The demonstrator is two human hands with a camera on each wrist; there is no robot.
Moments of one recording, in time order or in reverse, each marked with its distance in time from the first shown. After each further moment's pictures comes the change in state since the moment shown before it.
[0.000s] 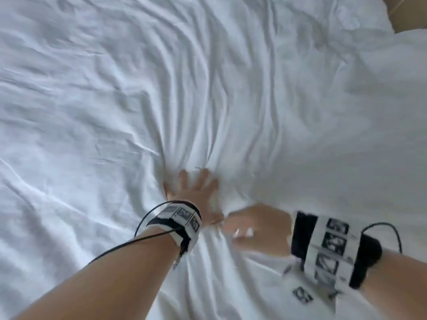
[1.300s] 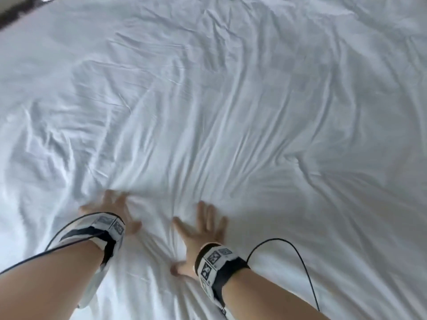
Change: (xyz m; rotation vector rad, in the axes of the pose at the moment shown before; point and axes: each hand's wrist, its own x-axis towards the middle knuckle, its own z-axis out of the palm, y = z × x) left_hand -0.182 -0.495 0.029 -0.092 0.130 -0.701; right_hand 0.295 -0.345 0.192 -0.249 -0.076 0.216
